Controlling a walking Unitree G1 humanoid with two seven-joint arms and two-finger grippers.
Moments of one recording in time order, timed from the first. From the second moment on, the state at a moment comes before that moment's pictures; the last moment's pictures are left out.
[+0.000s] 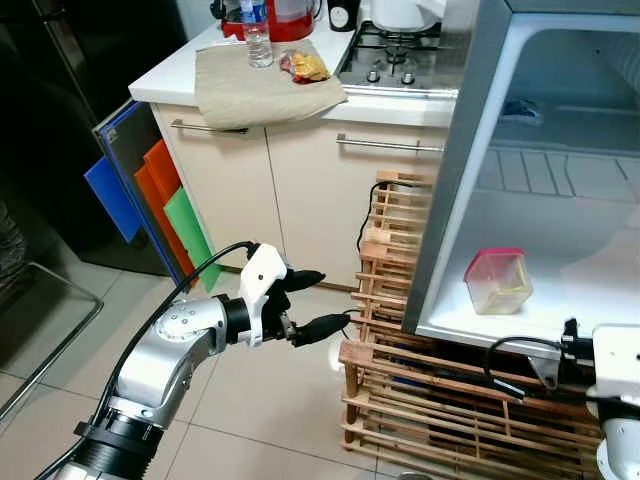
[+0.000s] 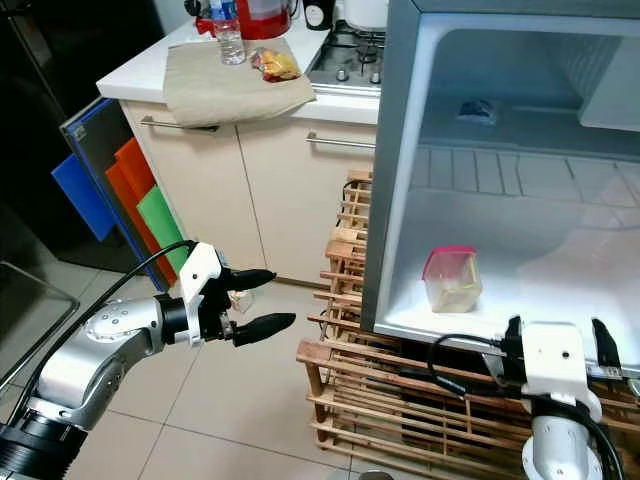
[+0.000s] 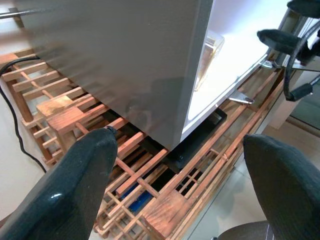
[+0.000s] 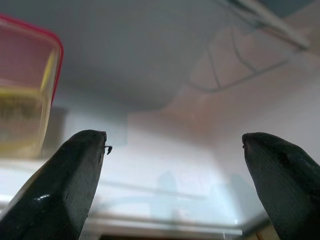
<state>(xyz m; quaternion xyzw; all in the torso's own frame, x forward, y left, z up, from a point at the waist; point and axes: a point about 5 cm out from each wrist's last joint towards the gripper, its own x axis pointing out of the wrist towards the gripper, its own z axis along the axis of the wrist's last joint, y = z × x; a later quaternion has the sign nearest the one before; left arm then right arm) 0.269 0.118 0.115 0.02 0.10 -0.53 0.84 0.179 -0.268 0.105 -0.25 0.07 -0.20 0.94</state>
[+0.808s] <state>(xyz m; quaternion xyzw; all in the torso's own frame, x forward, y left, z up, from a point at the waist) 0.268 0.110 0.115 0.02 0.09 -0.53 0.84 0.221 -0.256 0.102 -0.21 0.06 -0.19 0.96</state>
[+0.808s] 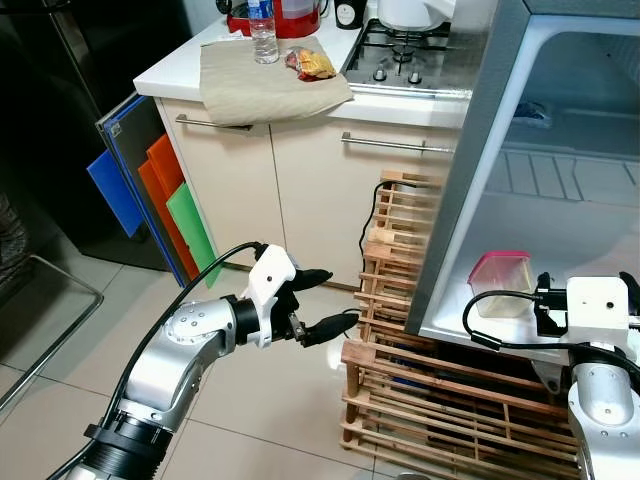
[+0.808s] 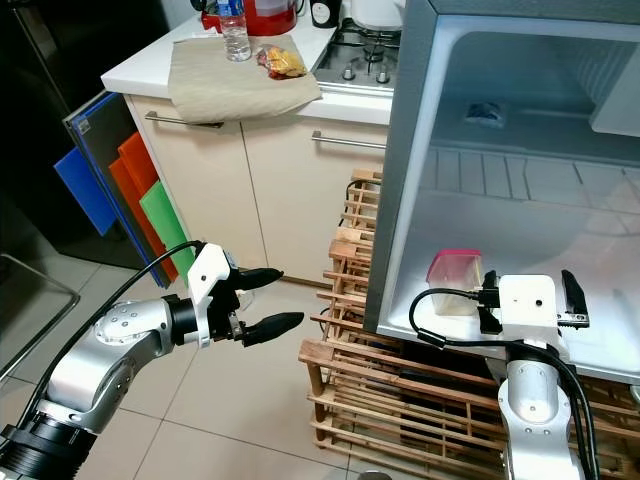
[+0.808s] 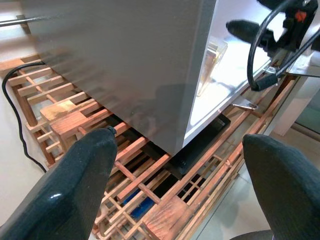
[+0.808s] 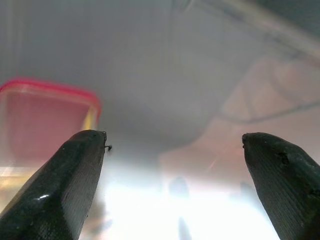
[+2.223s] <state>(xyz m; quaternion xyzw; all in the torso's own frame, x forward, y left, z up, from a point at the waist) 0.267 0.107 0.113 0.05 0.09 -0.54 0.84 0.209 -0.249 0.057 -0.22 0.10 -0.12 0.96</state>
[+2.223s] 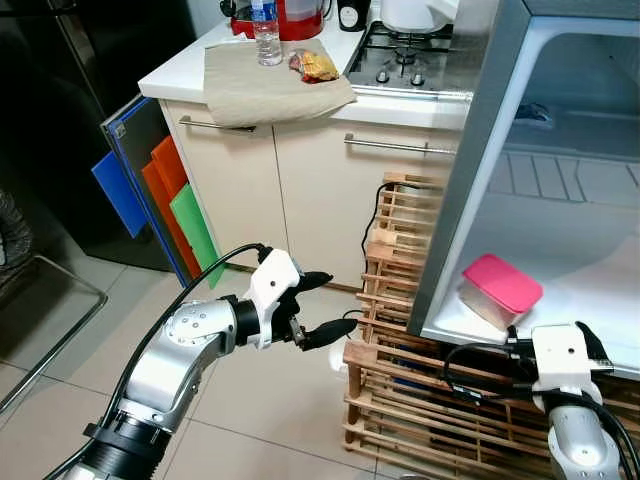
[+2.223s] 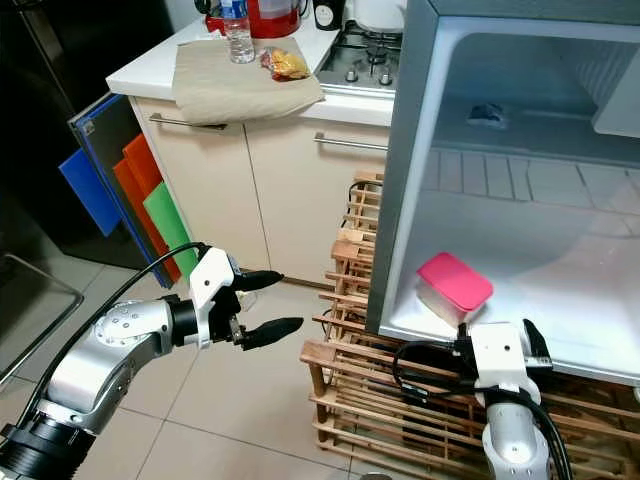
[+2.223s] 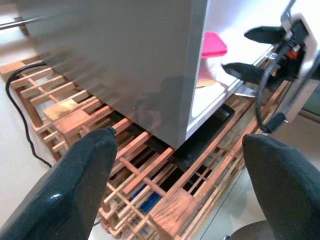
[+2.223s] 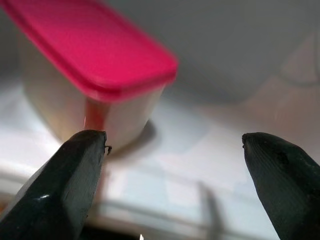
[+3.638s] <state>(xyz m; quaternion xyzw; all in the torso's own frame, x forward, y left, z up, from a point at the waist) 0.252 0.111 0.111 0.05 0.11 -0.52 0.84 0.282 -0.260 0.087 -0.31 -0.01 -0.12 0.94</state>
